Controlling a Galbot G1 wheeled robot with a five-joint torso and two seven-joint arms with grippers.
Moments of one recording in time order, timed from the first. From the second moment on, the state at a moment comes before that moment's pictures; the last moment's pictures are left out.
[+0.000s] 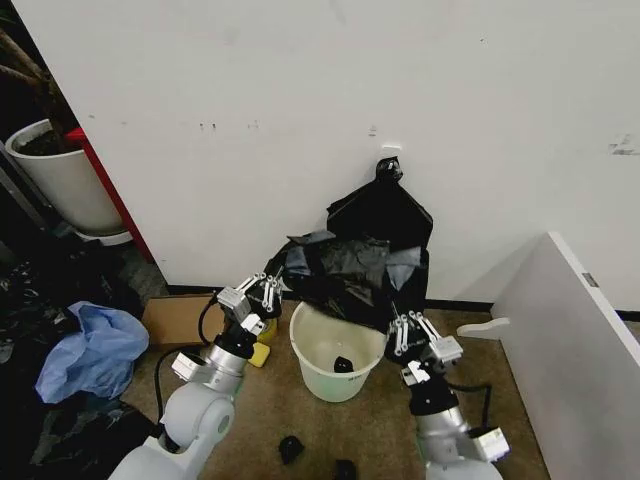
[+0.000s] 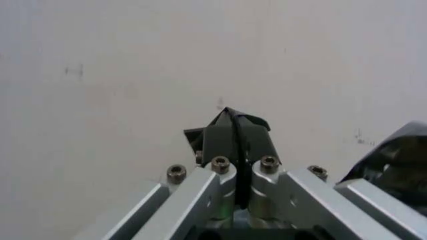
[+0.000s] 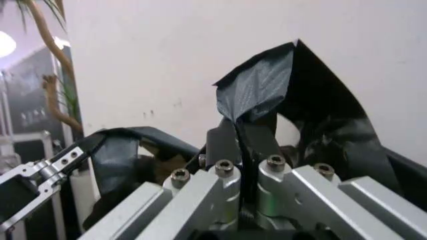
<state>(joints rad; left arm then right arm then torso) 1.27 -1.14 -0.26 -2.02 -0.54 -0.45 0.19 -1.54 1.28 0.20 2.16 0.27 0.48 0.01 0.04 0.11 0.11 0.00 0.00</state>
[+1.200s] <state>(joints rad) 1.30 -1.20 -0.18 -1.75 -0.50 -0.52 0.17 -1.40 1.29 0.23 1.80 0.27 0.47 0.03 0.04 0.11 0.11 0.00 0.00</state>
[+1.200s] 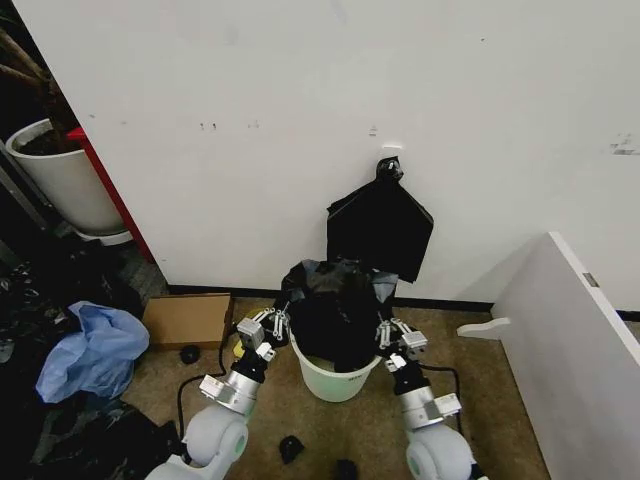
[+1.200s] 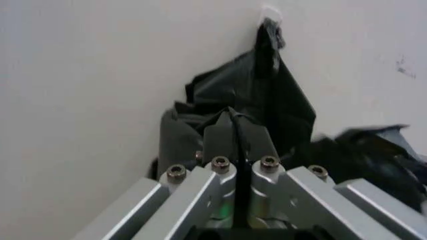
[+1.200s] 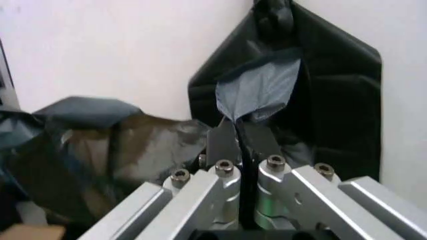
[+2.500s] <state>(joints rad) 1.39 -1.20 -0.15 -1.70 -0.62 -0.45 0.24 -1.47 1.13 0.27 1.79 0.05 0.46 -0.02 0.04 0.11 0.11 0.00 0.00</state>
